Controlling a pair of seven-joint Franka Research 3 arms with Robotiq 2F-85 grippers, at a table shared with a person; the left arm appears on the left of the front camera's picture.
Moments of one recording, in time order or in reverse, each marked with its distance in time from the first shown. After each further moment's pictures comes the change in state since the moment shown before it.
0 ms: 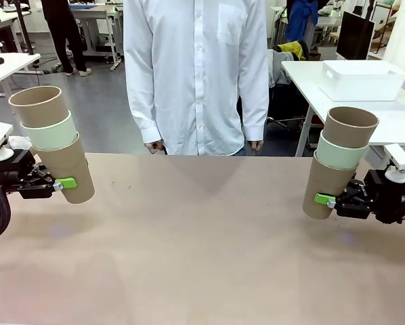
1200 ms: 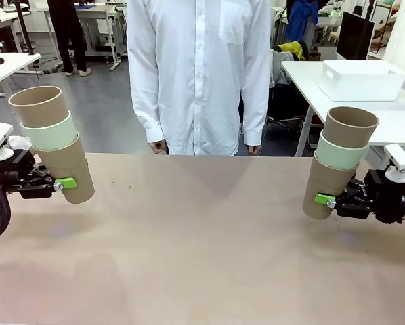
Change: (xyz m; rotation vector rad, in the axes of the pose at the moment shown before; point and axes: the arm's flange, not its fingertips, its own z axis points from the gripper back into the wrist) left arm 0.000 0.000 0.000 0.000 0.000 0.000; right arm 0.000 0.000 0.000 0.000 0.000 0.000
